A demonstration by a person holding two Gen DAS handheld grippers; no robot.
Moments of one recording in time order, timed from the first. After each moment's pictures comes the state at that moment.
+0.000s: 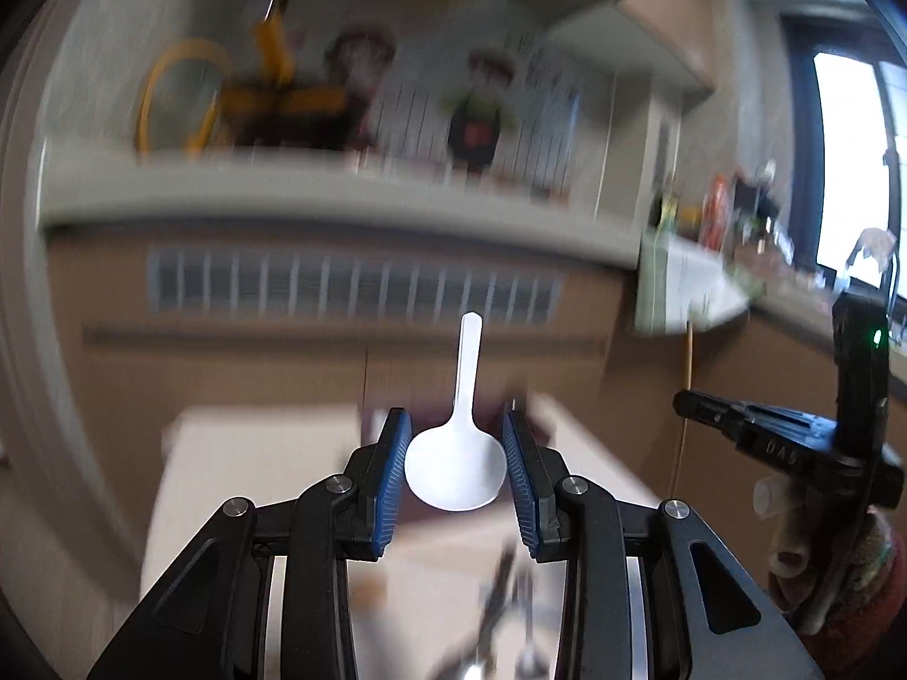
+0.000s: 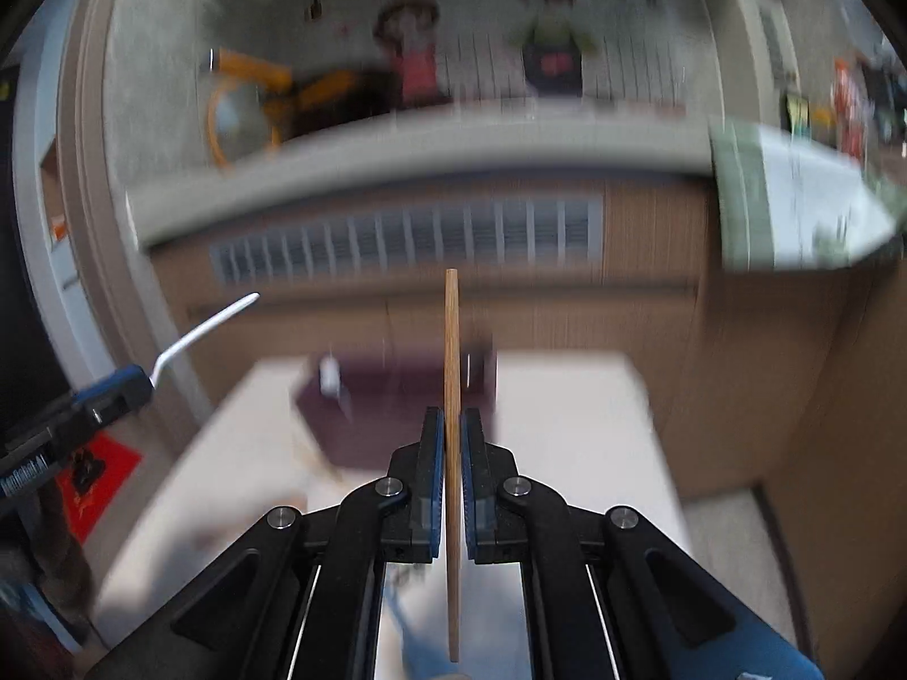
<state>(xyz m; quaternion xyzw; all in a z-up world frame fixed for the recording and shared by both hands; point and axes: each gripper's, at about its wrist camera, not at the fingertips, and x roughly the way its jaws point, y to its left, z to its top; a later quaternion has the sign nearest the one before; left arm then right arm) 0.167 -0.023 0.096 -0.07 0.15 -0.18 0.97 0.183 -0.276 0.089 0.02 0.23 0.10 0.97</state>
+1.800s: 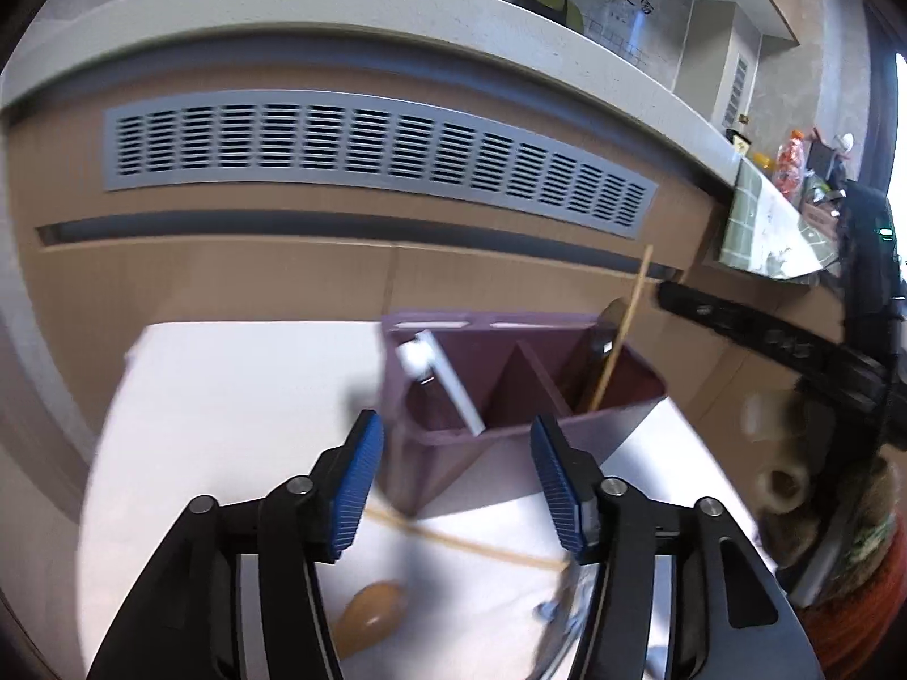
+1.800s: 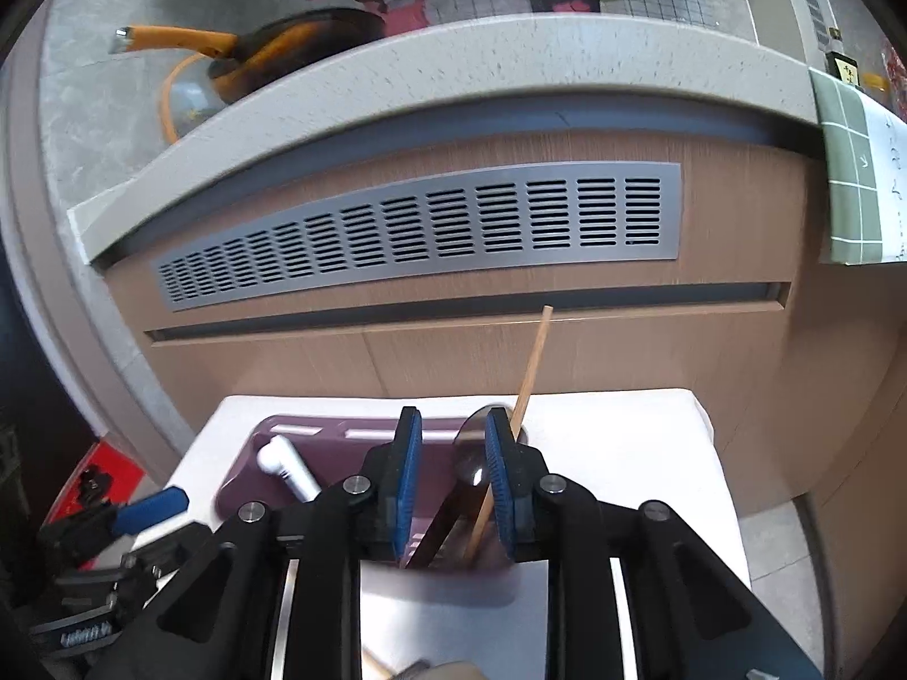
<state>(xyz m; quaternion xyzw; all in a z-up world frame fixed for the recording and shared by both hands) 0.277 -0.027 -0.001 -0.09 0.30 -0.14 0.94 0.323 -0.257 0.033 0.05 0.29 0.13 0.95</state>
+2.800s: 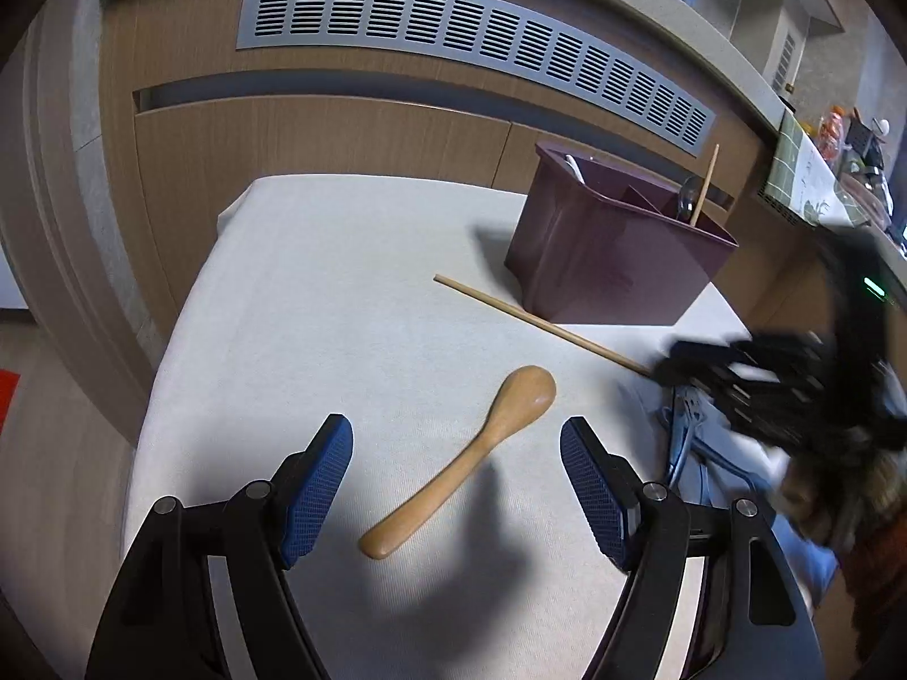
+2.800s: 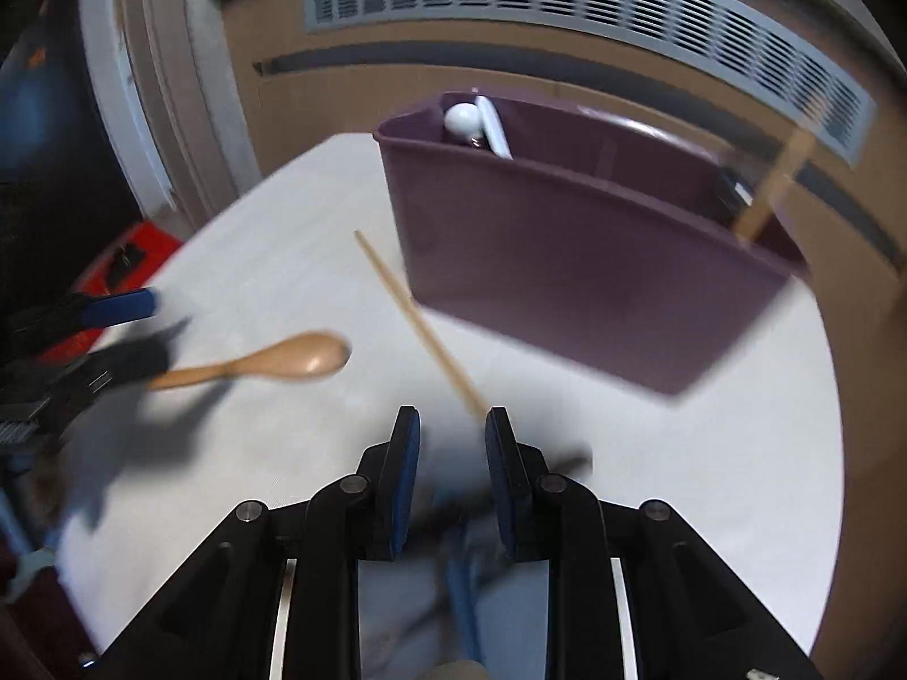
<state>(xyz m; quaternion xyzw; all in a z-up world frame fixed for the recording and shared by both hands) 0.204 0.049 -0.072 -0.10 0.39 -0.11 0.91 0.271 -0.157 -0.071 -0.14 0.44 0.23 0.86</state>
